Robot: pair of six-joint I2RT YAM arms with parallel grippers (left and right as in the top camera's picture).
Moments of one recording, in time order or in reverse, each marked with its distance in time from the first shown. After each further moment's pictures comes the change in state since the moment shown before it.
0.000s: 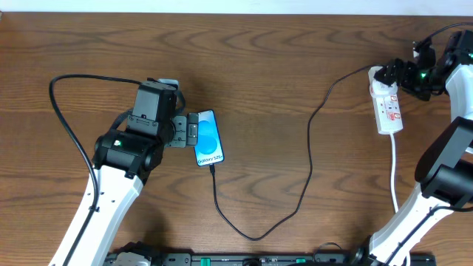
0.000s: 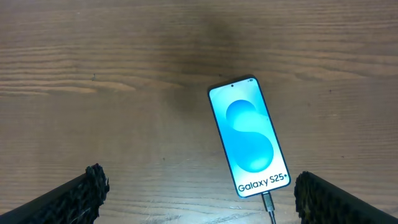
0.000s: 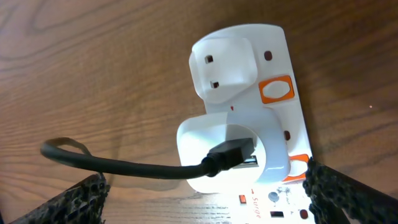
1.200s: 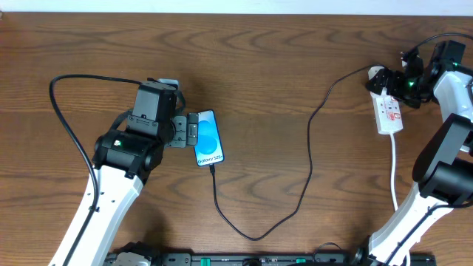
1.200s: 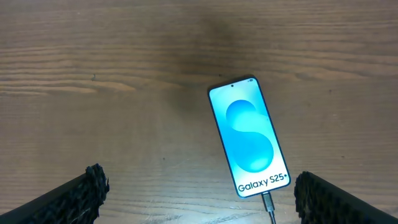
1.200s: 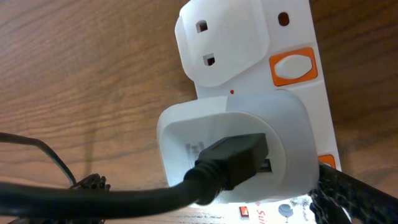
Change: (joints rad) left arm 0.000 0.000 0.000 0.000 0.000 0.000; right arm 0.027 0.000 -0.127 0.107 0.032 -0.006
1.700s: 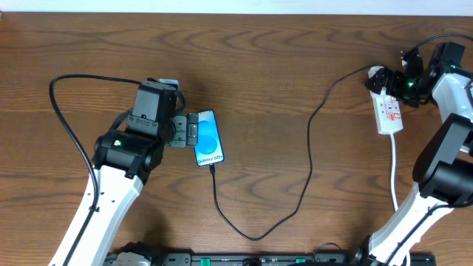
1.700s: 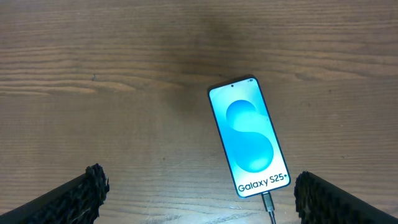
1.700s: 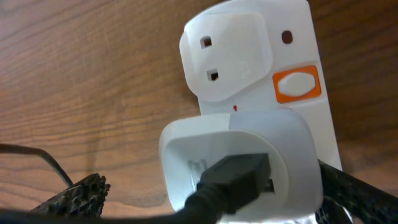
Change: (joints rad) left arm 0.000 0.000 0.000 0.000 0.000 0.000; right arm -0.001 0.000 -0.032 0.065 -0.026 0.005
